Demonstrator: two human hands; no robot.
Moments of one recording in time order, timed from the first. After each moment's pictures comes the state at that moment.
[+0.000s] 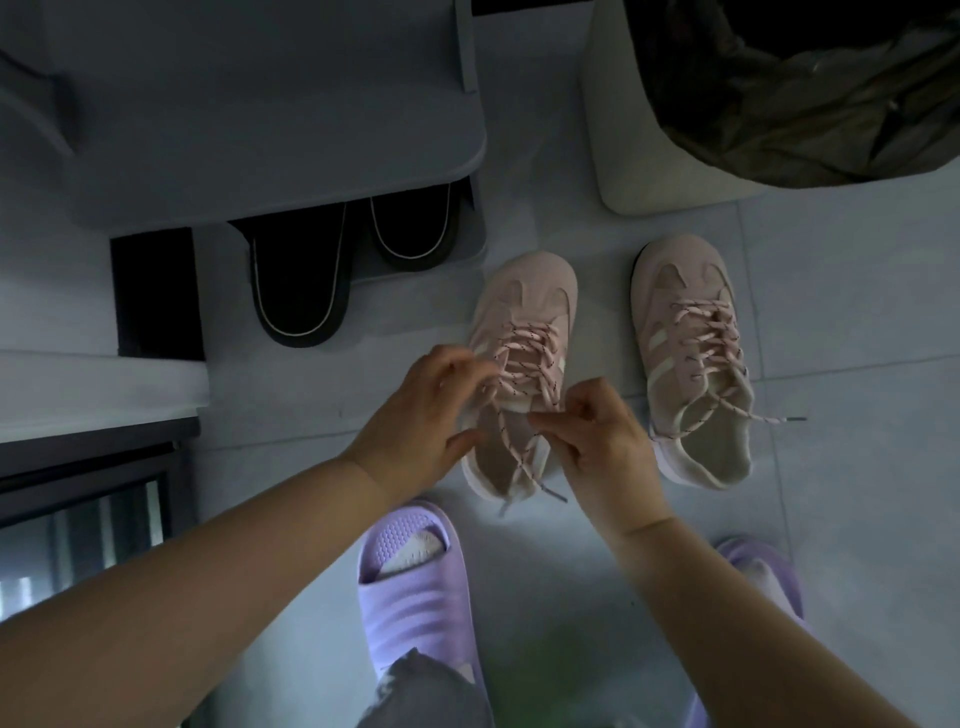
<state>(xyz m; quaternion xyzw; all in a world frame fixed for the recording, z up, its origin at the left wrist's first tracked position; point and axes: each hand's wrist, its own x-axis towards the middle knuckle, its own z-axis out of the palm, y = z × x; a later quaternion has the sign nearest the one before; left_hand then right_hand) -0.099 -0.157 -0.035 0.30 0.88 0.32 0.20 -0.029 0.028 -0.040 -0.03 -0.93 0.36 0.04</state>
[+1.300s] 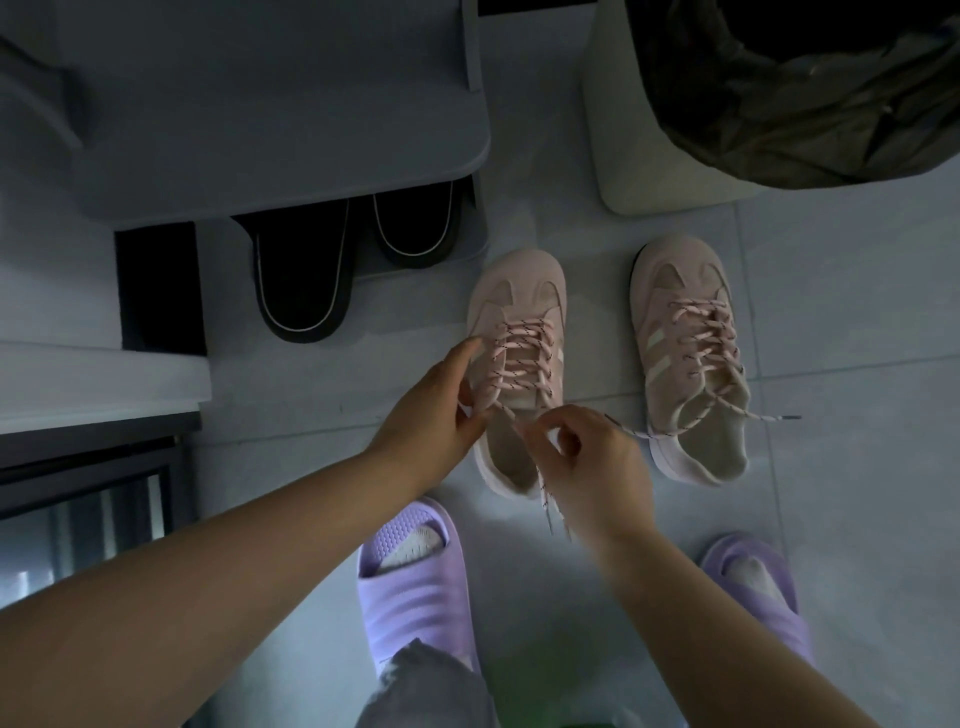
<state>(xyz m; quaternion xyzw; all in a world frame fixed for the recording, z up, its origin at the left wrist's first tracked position) -0.094 -0.141 -0.035 0.08 0.86 0.38 0.33 -0.022 0.009 -0.019 -0.23 -0.89 0.37 -0.13</state>
